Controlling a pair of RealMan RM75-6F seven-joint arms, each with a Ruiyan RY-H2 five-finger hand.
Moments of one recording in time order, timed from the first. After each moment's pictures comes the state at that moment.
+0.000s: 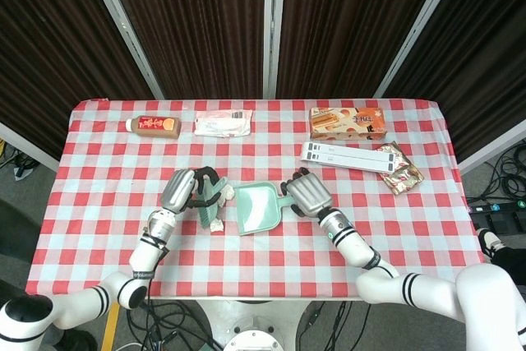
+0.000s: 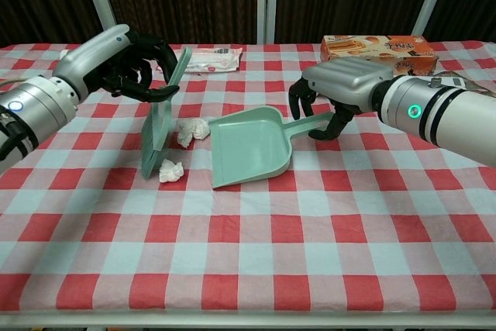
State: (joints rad) left arm -0.68 -1.85 -0.17 -1.05 1.35 1.15 -0.46; right arm 0.86 -1.69 0.13 -1.27 -1.12 0.86 -0.39
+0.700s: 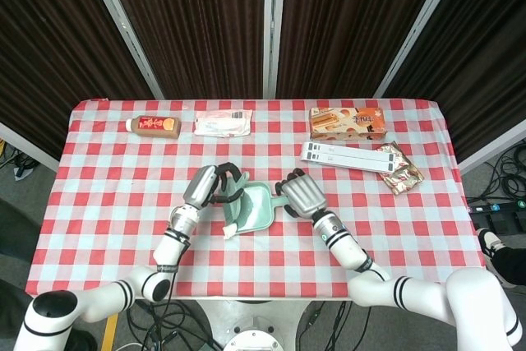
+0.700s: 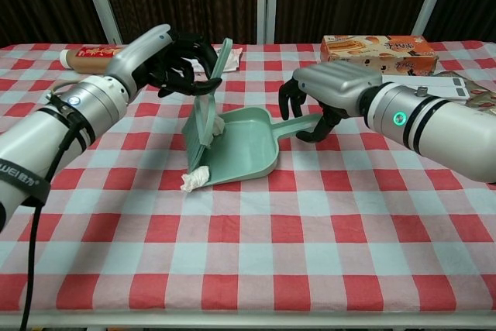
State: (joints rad) left arm -0.76 -1.96 -0.27 -0.99 1.33 1.07 -0.55; right arm 0.84 -1.76 0.15 -1.23 -1.15 0.89 -0.35
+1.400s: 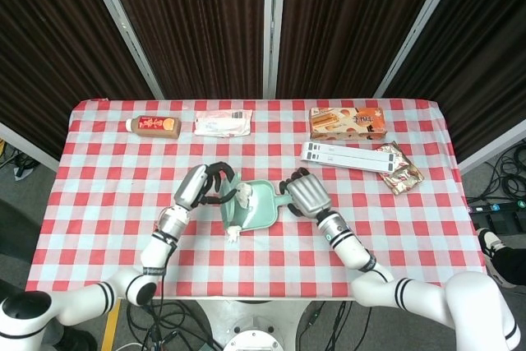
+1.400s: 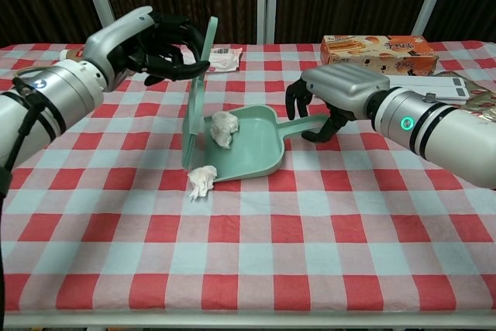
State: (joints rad) left arm -0.70 -1.81 -0.25 -1.19 1.36 1.09 -0.59; right arm 0.81 -1.77 0.15 -1.16 -1.22 0.90 -0.26
